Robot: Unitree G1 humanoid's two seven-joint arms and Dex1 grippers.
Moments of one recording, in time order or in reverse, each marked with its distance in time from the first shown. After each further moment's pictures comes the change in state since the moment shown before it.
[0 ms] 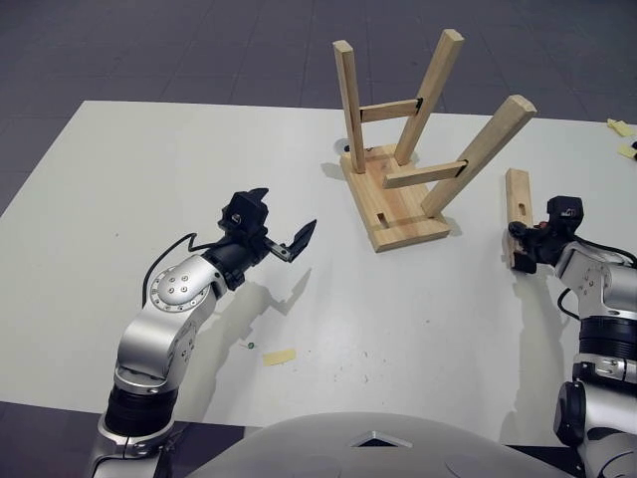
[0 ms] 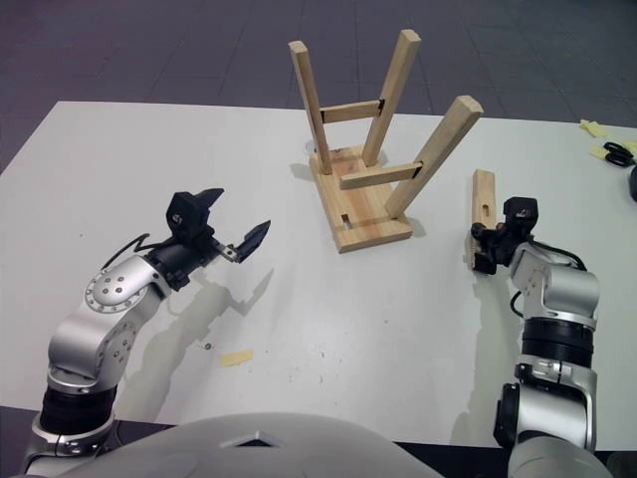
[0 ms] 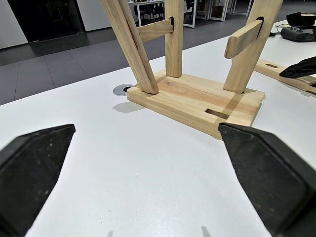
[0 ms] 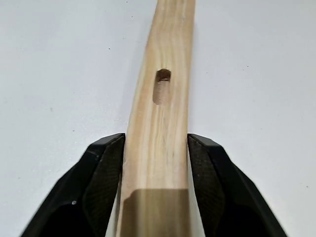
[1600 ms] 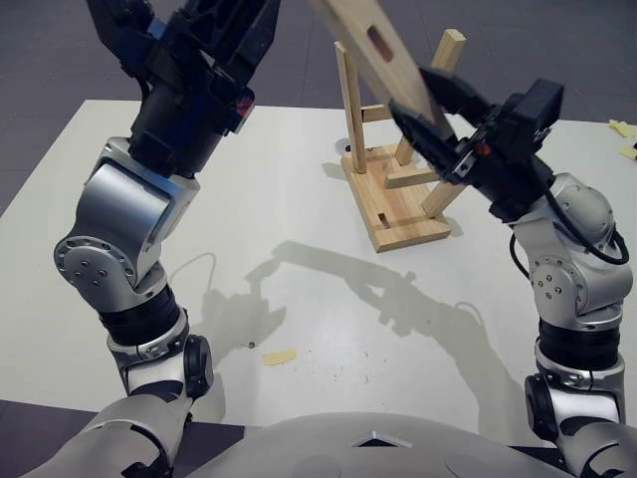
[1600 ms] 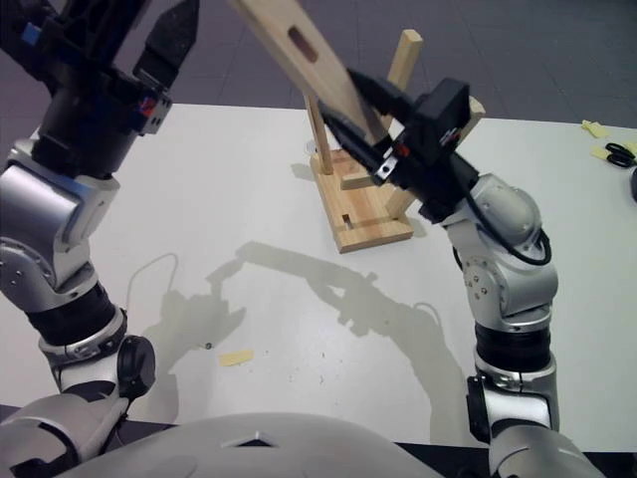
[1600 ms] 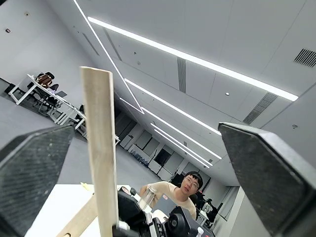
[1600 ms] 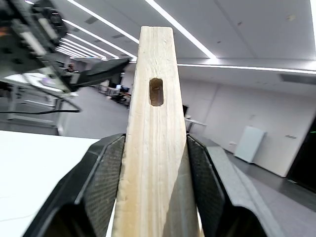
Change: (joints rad) left arm -0.522 -0.144 0.352 0.093 -1.453 0.086 0.569; right arm -0.053 0.116 0.279 -0.701 0.237 -0.532 0.387
